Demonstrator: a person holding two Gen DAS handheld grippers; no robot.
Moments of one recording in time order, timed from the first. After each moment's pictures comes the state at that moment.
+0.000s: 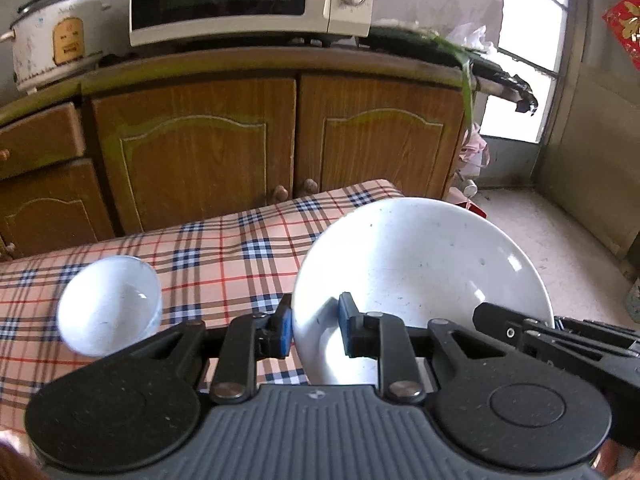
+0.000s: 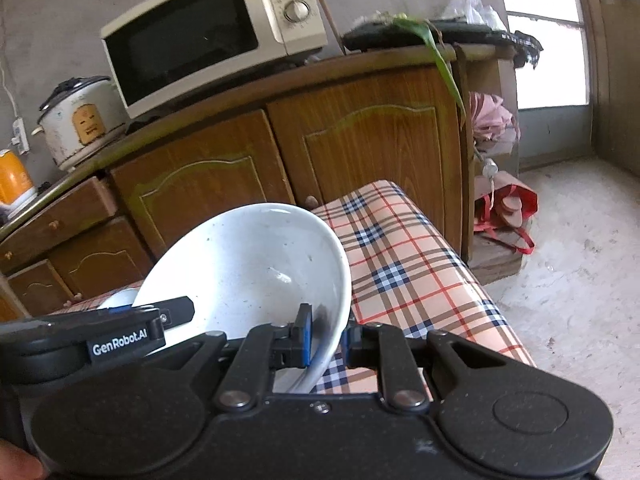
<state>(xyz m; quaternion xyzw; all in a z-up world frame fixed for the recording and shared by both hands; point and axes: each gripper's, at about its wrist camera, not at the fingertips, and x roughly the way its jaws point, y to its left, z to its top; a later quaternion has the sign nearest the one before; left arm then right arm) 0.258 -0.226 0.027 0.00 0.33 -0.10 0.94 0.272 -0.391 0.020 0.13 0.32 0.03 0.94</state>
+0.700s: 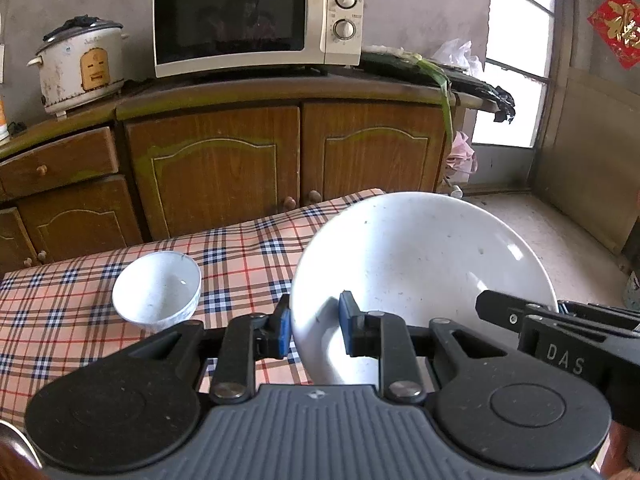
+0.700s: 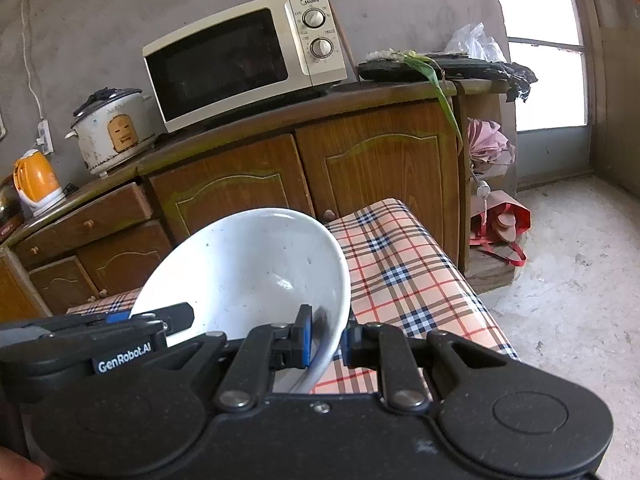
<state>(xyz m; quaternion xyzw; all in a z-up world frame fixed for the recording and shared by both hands) 0.185 -0.216 0.056 0.02 0.31 -0.10 0.95 0.191 -0.377 0.064 0.12 0.29 0.04 0.95</state>
